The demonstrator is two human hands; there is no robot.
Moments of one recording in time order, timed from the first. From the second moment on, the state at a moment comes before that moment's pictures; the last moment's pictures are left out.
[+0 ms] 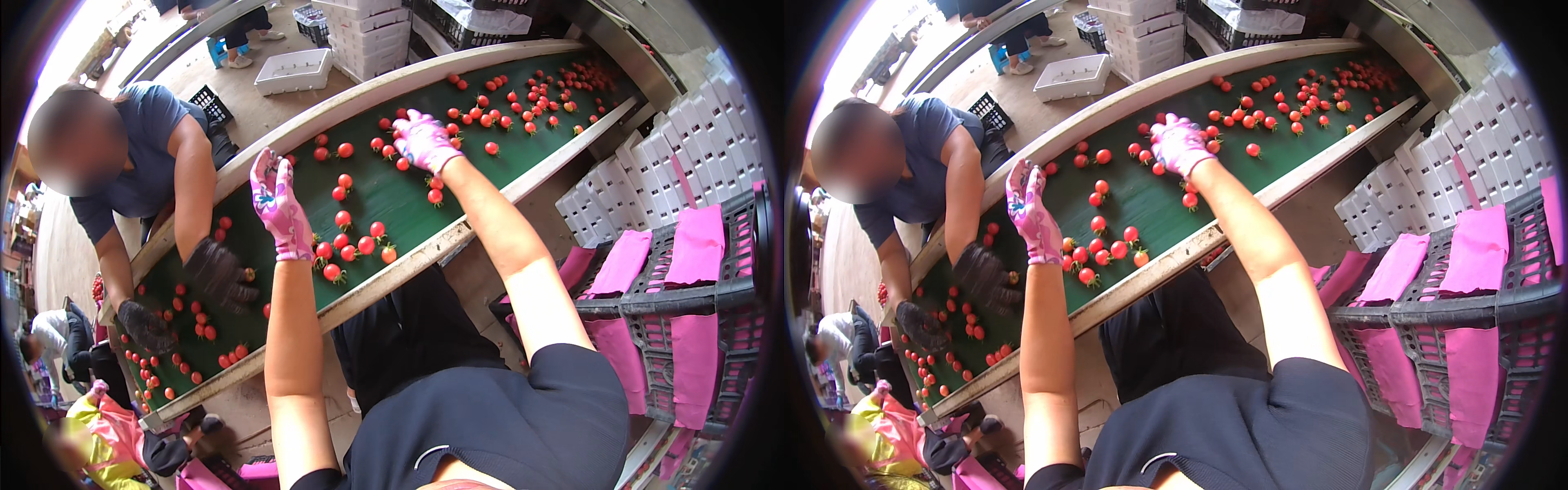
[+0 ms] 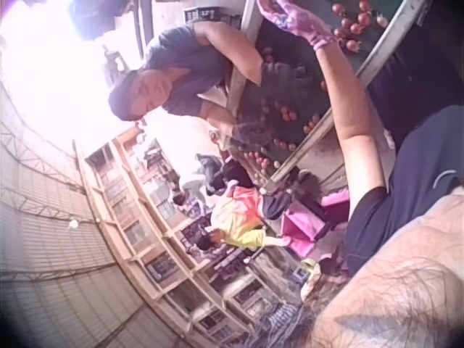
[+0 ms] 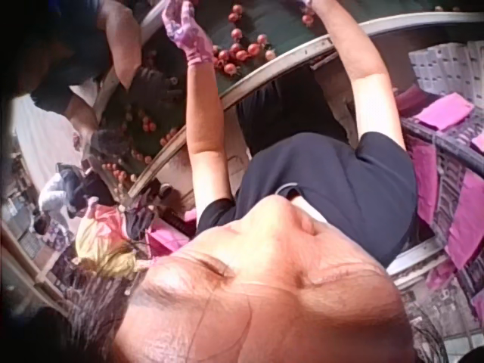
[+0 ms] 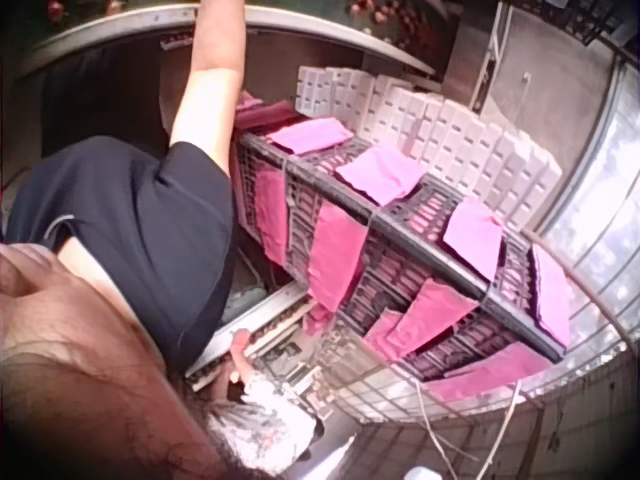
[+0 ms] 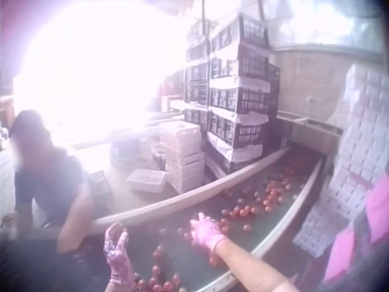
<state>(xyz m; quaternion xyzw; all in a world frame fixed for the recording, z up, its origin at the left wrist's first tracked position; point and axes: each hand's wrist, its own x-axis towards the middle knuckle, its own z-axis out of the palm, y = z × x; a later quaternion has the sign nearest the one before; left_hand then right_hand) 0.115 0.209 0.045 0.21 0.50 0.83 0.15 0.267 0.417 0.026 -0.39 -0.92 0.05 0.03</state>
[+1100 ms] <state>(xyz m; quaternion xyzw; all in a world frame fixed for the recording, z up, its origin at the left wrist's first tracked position) 0.187 0.285 0.042 0.03 0.30 0.76 0.57 0.445 0.583 -0.022 -0.35 -0.93 -0.05 0.10</state>
